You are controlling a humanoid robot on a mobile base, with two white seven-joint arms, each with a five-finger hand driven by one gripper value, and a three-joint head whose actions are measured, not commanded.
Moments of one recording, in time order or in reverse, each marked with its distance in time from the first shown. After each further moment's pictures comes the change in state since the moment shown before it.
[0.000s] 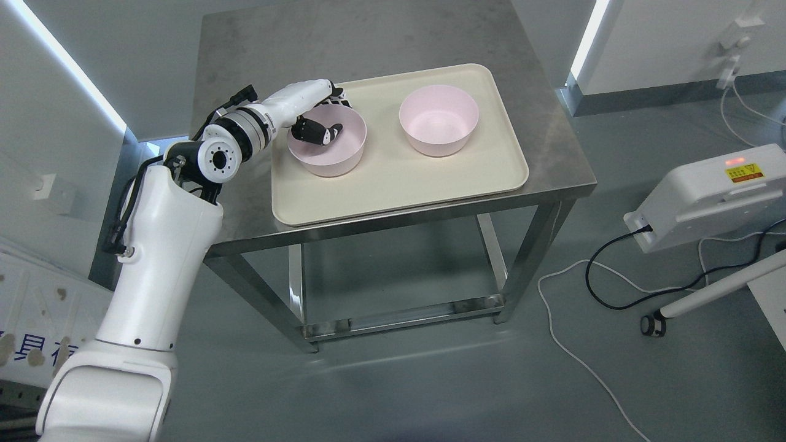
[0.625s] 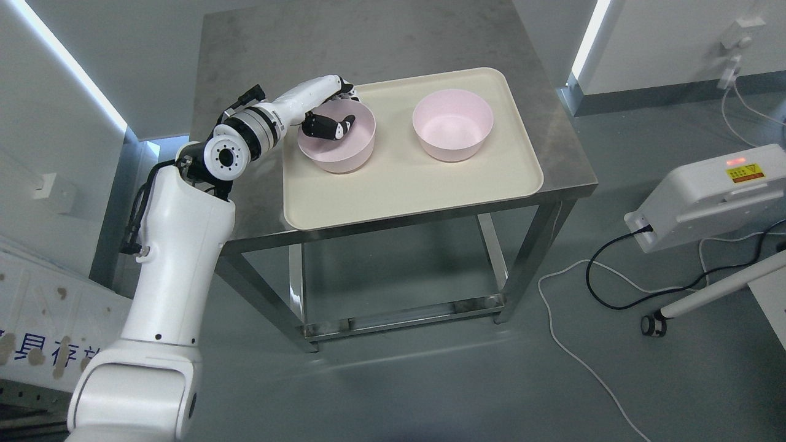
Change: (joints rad) left arm -0.001 -0.095 0.137 0.057 0.027 -0.040 -0.026; right arm 0.000 0.000 0.000 0.000 0.000 0.000 -0.004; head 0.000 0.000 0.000
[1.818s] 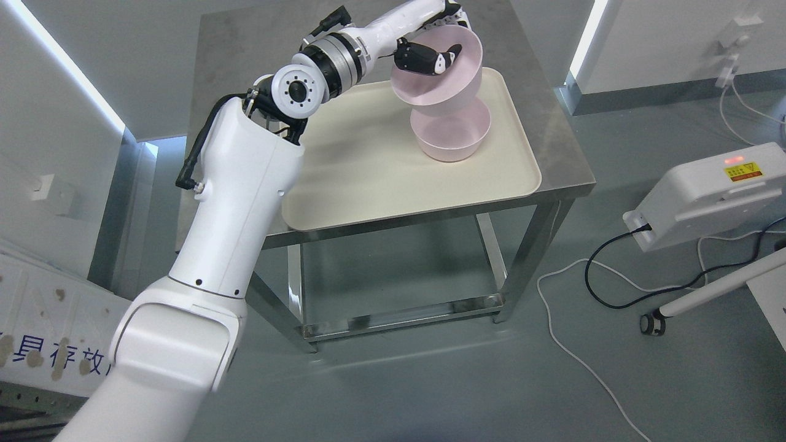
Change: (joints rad) left arm -0.231 -0.130 -0.254 0.054 0.200 0.033 0.079; right arm 0.000 0.000 0.000 0.000 0.000 0.000 -0.001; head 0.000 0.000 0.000
